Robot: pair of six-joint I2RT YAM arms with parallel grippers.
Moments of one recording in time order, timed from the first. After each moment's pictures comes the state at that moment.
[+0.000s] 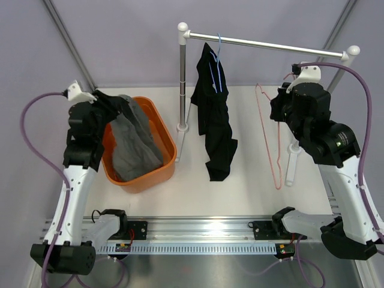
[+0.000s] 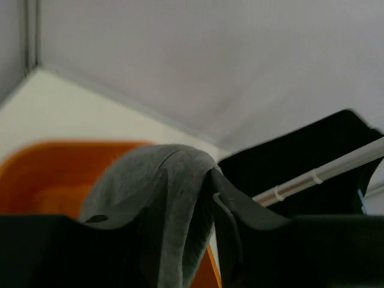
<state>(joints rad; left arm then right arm) -0.05 0.95 1.16 -0.24 -0.13 -0.52 0.49 1.13 1.73 -0.94 0.42 0.29</state>
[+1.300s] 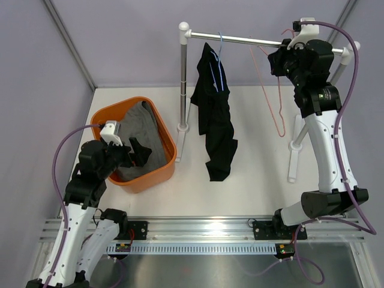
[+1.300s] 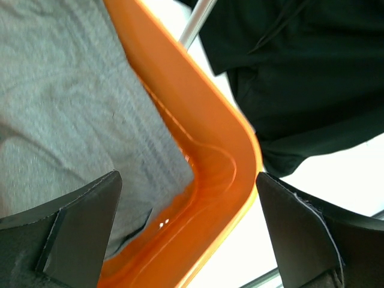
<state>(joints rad) -0.19 0.60 0.81 -0.57 0.25 -0.29 0.14 1.48 1.89 -0.49 -0.07 0.10</state>
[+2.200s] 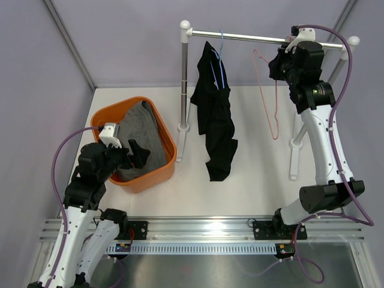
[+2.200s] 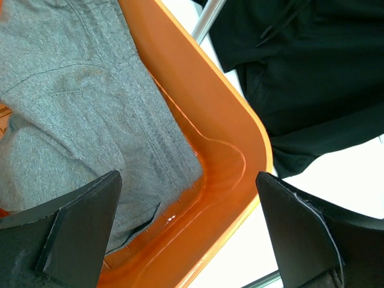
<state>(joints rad) -0.20 0.57 0.79 -0.60 0.21 -0.28 0.14 1.54 1.89 -0.57 0.04 0.20</state>
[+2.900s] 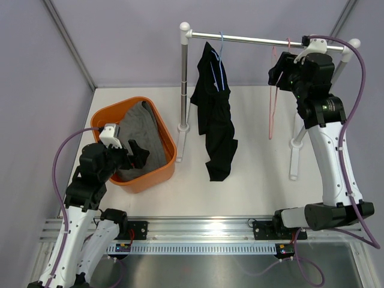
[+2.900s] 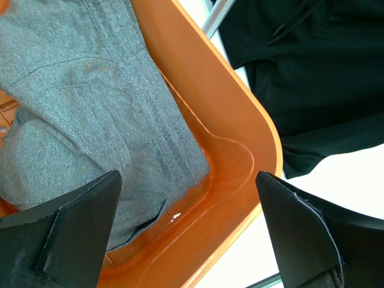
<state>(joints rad) -0.20 0.57 0.78 -0.60 0.19 -0.28 0.14 1.40 1.78 -0.60 0.08 0.23</state>
